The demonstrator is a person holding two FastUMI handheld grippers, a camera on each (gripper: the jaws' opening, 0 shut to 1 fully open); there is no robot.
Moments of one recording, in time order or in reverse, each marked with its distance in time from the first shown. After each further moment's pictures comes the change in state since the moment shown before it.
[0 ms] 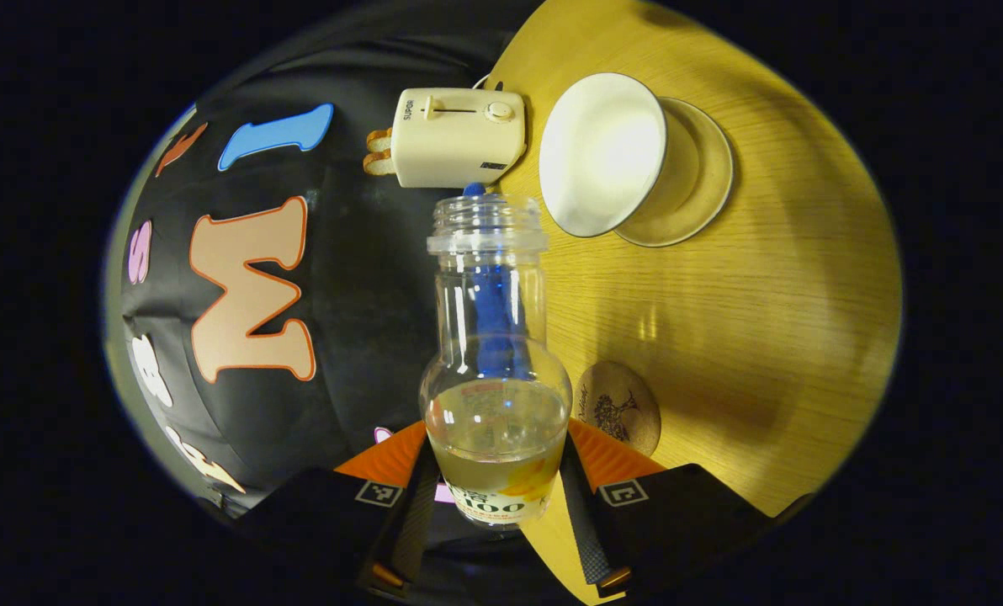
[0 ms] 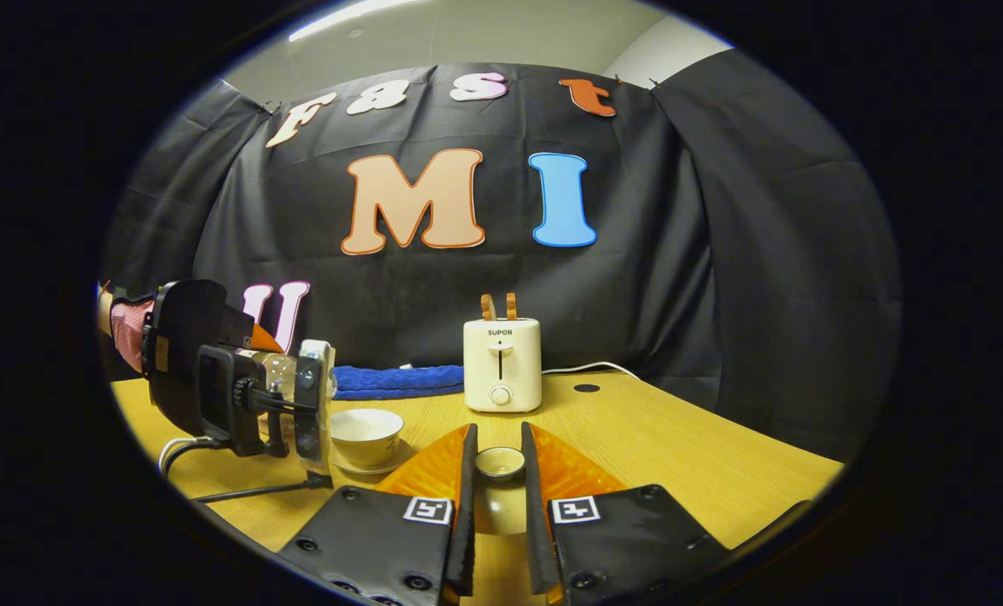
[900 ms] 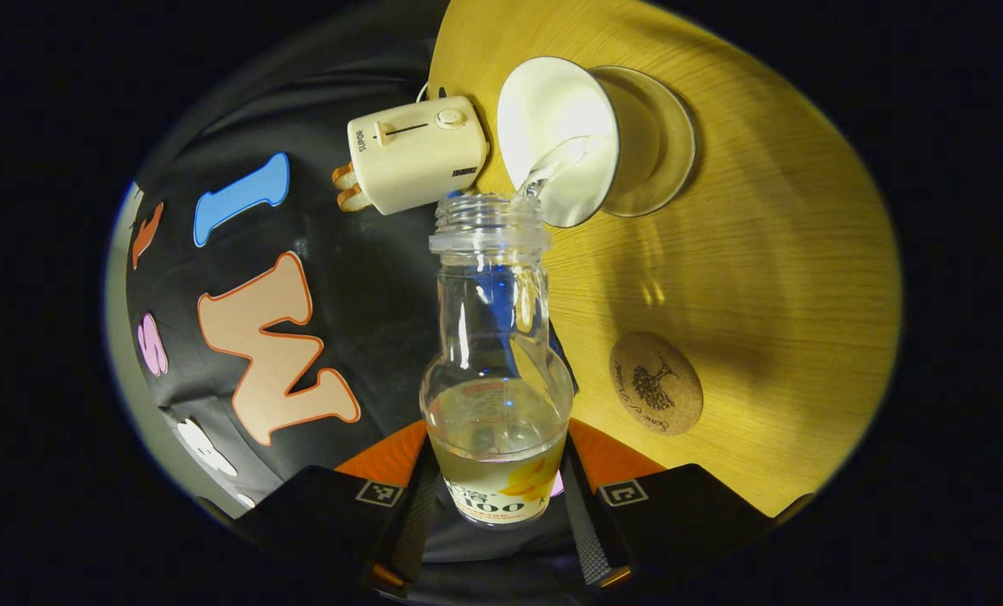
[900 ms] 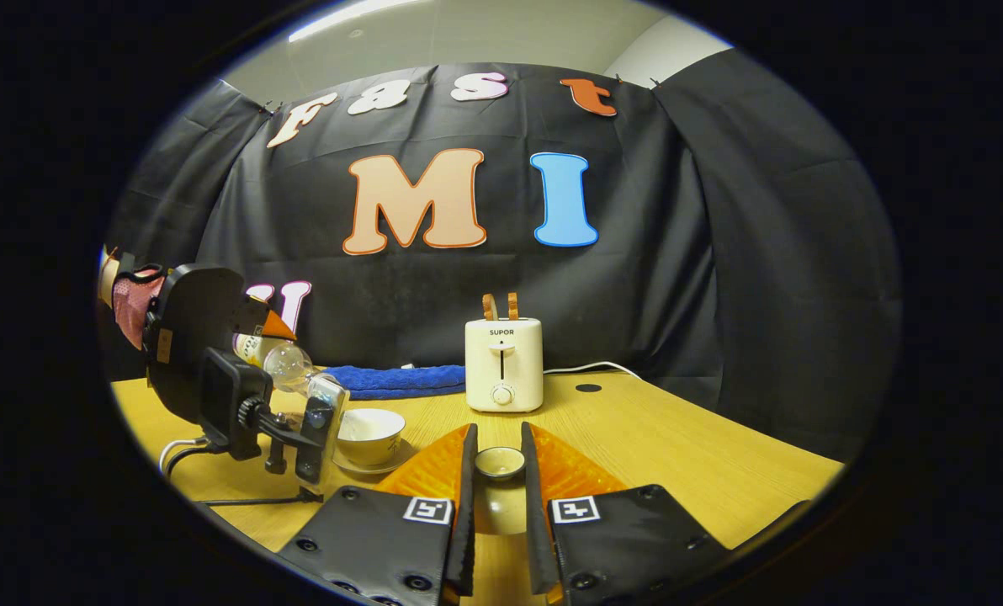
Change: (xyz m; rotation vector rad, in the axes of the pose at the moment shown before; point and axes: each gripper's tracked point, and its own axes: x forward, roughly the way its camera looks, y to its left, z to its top) left arm -0.004 0.023 0.004 0.271 0.039 0.073; right arm 0.000 0.000 0.000 0.000 0.001 0.007
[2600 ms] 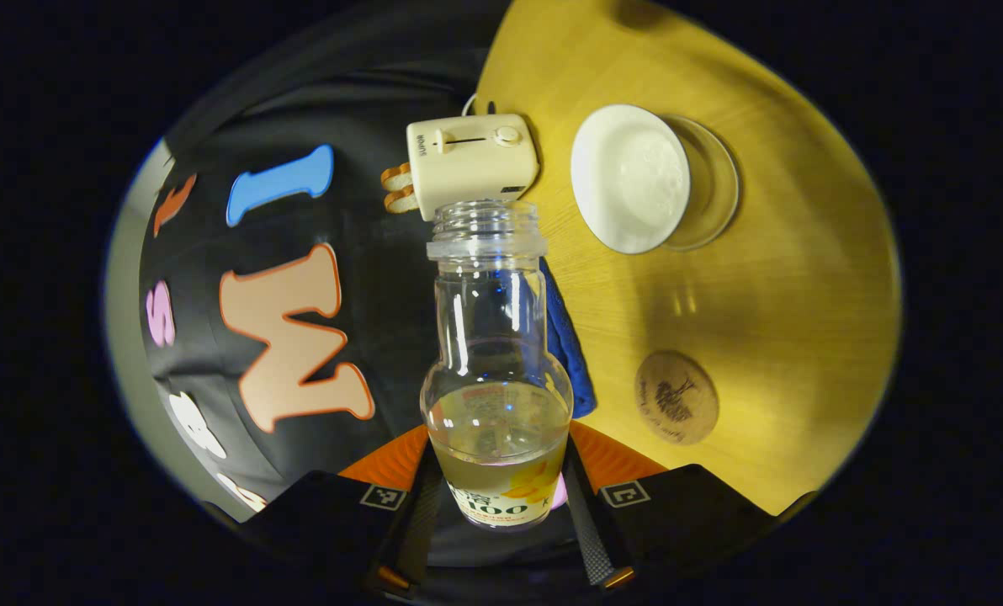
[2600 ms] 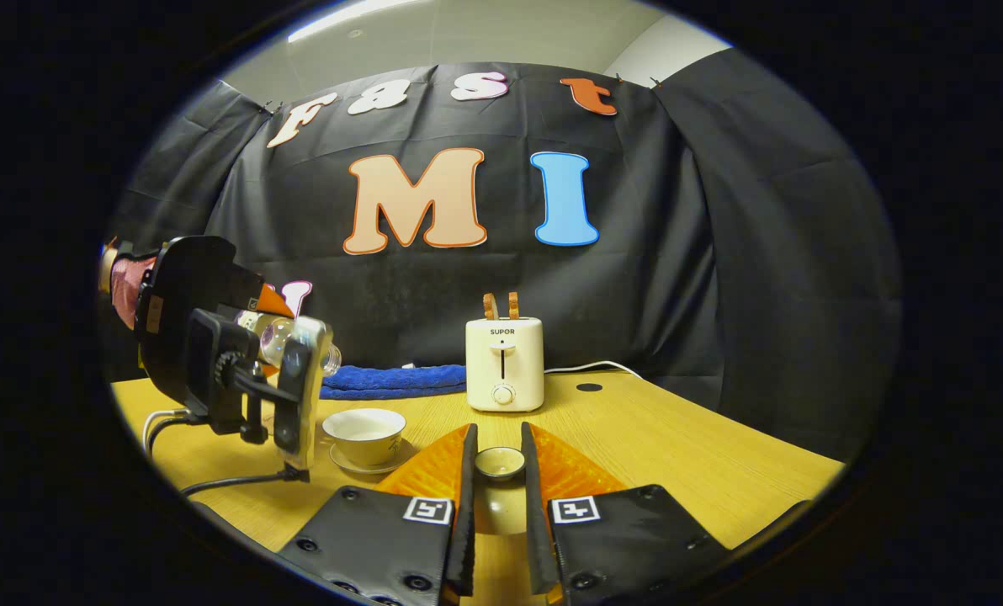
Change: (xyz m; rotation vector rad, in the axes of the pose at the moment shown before) left arm -0.011 0.016 0.009 -0.270 -0.126 0.013; right arm -0.001 0.001 0.000 0.001 0.005 0.003
